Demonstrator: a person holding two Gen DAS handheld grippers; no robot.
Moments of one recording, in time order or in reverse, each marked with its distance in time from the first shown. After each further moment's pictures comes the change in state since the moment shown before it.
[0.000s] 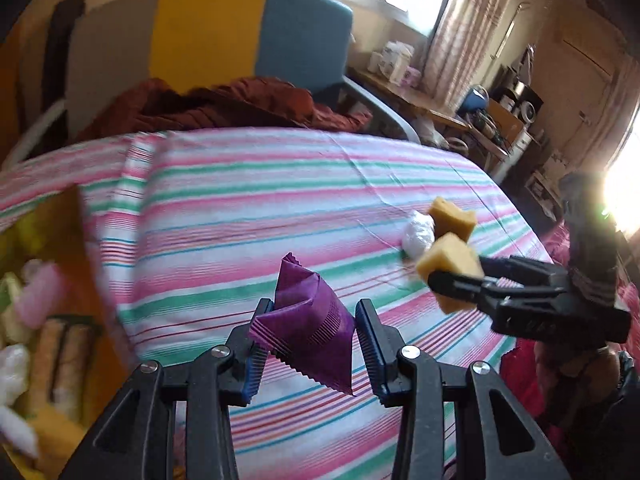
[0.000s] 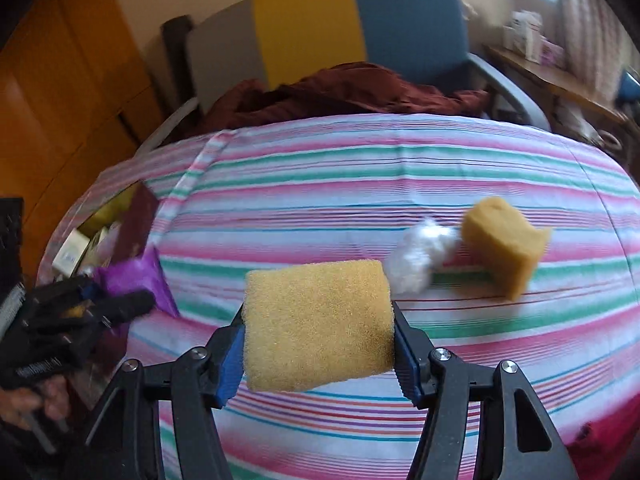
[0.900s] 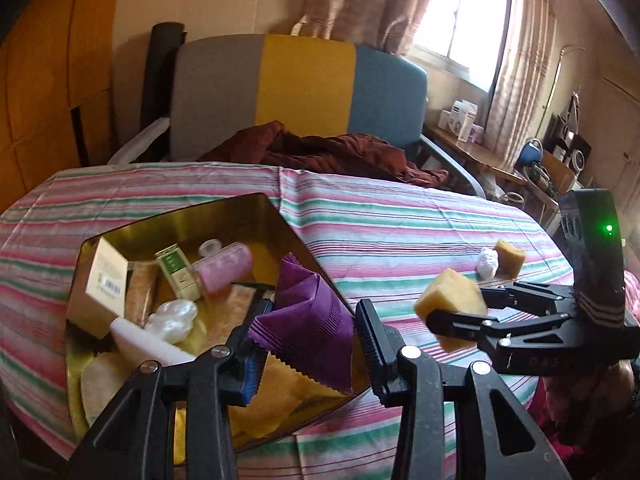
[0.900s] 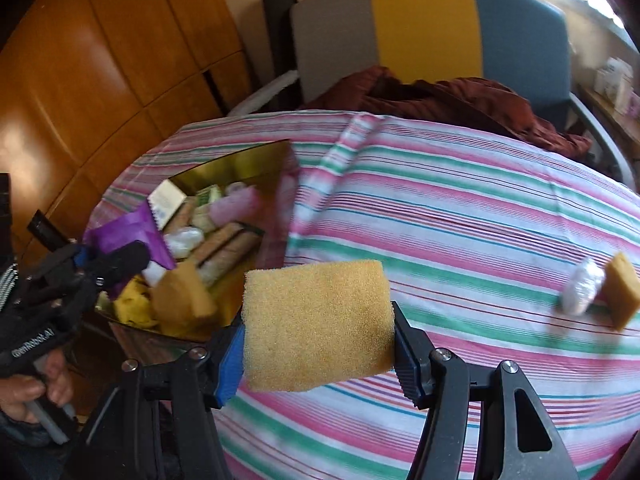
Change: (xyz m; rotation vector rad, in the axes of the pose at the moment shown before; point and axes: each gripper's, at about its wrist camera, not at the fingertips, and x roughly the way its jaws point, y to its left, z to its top) left arm -0.119 0.090 -0.058 -0.107 -0.180 0.218; right arm 0.007 0.167 -0.013 -0.191 0.031 0.187
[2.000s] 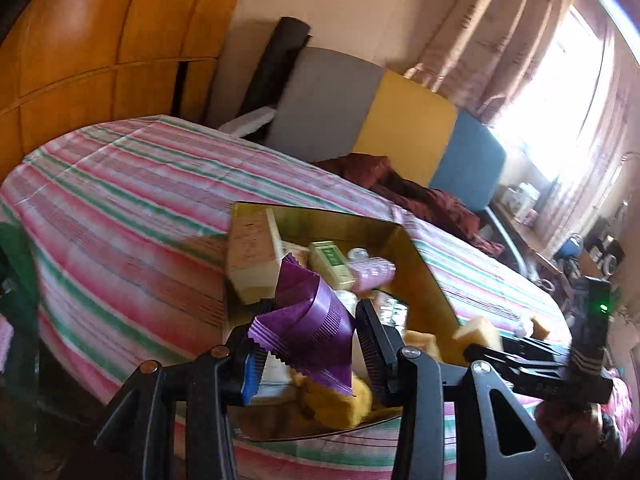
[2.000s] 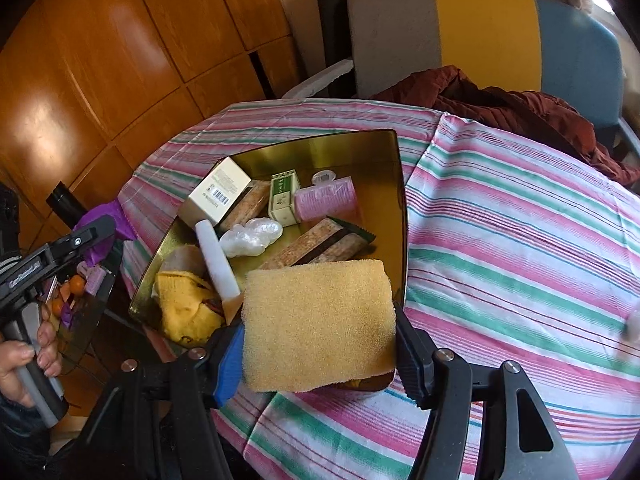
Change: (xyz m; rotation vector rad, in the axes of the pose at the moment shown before) left arm -0.064 0.147 -0.032 -0.315 -0.092 0.079; right arm 0.043 0.083 0.009 -0.082 0.026 0.080
